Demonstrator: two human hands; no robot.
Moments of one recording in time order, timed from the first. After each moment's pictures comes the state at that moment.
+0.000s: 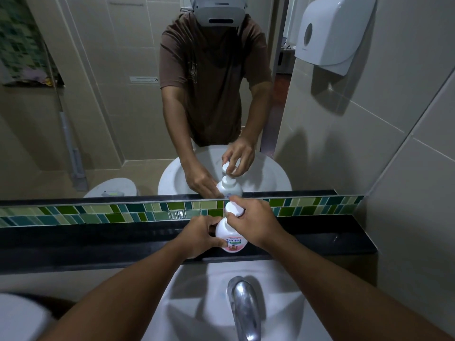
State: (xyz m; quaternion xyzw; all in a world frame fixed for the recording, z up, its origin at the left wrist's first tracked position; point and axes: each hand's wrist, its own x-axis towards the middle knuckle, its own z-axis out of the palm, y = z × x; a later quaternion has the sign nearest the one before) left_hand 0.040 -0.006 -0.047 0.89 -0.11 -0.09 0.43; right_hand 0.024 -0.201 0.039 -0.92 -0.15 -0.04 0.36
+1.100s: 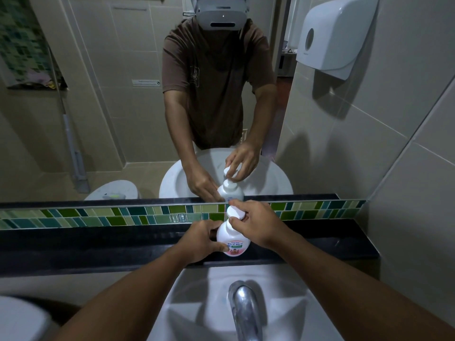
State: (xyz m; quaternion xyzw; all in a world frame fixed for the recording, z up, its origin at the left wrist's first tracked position) left_hand 0.037 -0.008 -0.048 0.89 -0.11 -0.07 0.43; right_hand 0.029 -0.211 0.048 -0.91 -0.20 0.01 0.36
